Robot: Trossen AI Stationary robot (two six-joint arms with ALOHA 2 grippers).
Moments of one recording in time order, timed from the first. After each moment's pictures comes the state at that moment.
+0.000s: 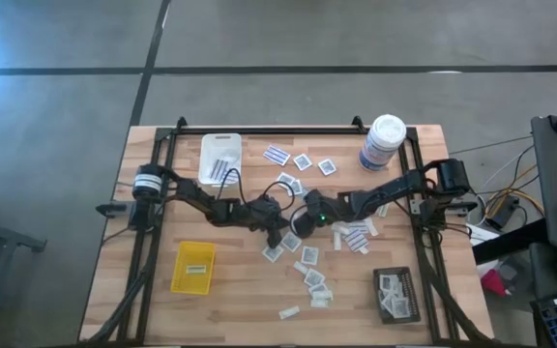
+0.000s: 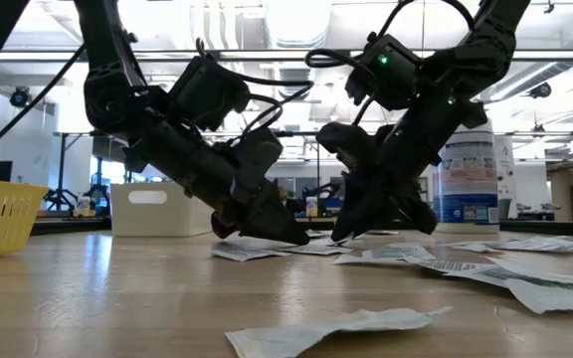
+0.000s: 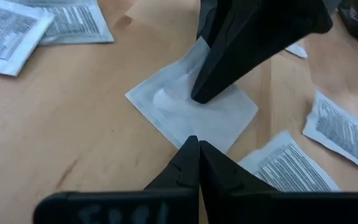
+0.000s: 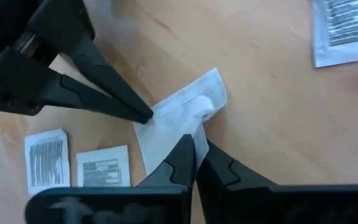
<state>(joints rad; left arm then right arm) -0.02 1.96 0.75 0.67 -0.07 -0.41 0.01 1.80 0.78 0.15 0.07 0.96</state>
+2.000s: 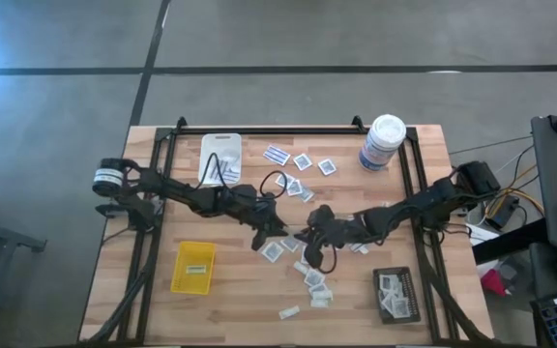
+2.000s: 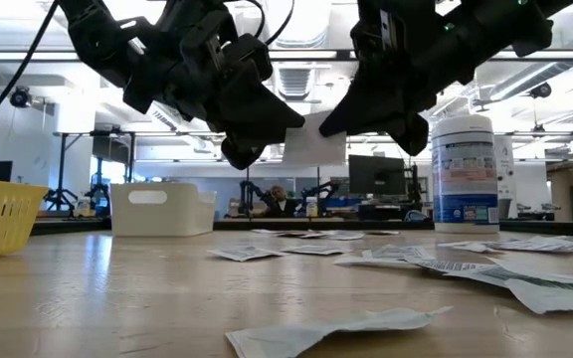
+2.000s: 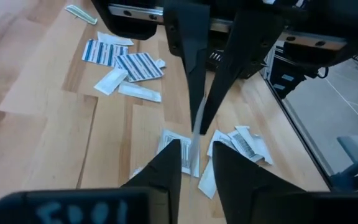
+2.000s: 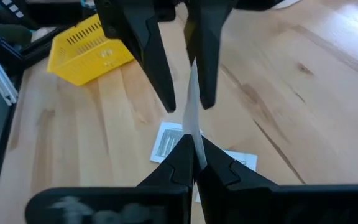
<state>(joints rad) 0.00 1.63 0.75 0.54 0.30 -0.31 0.28 1.60 0.79 0.22 0.33 0.68</state>
